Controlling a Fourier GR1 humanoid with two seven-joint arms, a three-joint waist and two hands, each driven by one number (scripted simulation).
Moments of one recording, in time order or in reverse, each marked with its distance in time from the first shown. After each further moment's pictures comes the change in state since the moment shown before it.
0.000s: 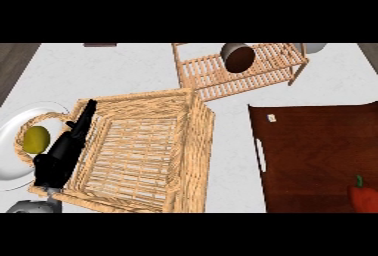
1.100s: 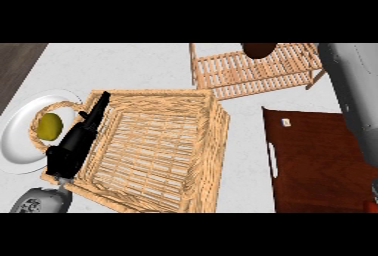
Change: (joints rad) left arm -0.079 -0.009 -0.046 0.022 0.008 -0.012 0.000; right arm -0.092 0.347 0.332 -0.136 0.098 0.215 0.228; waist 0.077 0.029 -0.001
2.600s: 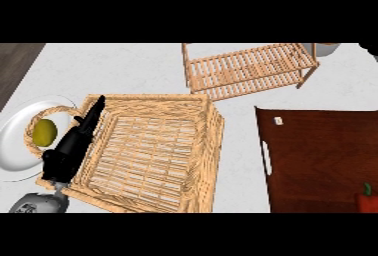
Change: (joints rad) left arm 0.033 0.011 0.006 -0.007 0.002 0.017 -0.002; right arm 0.346 -0.471 0.218 -0.795 0.204 0.103 0.319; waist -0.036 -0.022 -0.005
